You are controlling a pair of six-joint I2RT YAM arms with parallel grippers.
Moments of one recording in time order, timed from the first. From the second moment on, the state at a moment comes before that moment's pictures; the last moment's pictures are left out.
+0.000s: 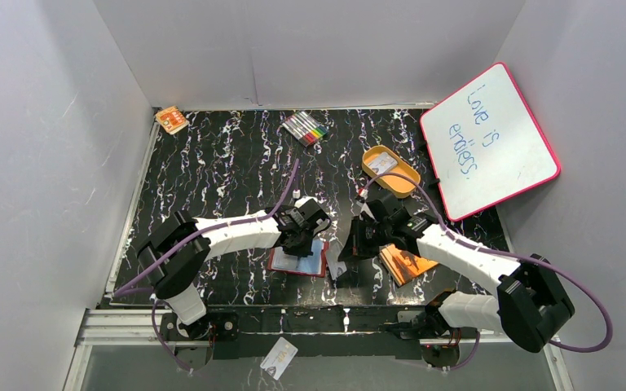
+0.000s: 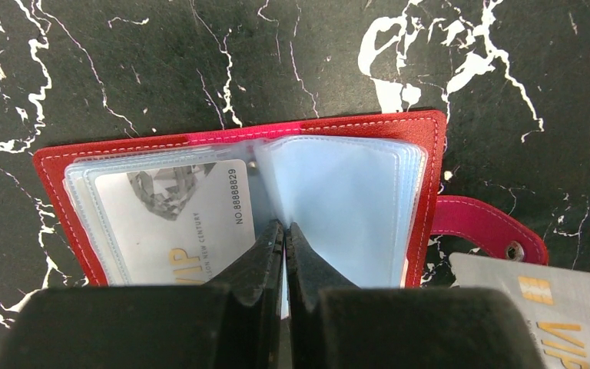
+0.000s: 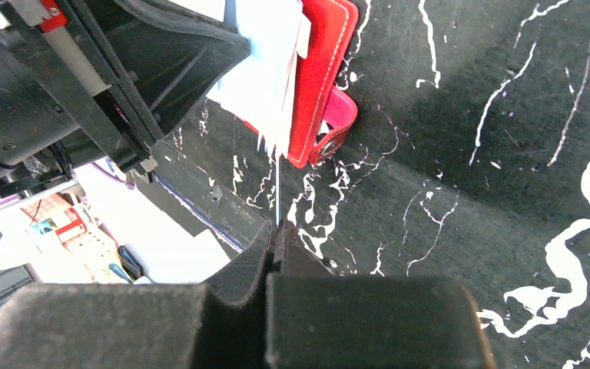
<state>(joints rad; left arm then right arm) -0.96 1.67 0.98 -0.52 -0.20 -0.71 0.70 1.20 0.65 -0.40 -0.43 0.75</state>
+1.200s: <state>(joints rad) -0.96 1.66 0.97 -0.51 -0.20 -0.74 0.70 1.33 0.67 -0.25 -0.43 0.80</state>
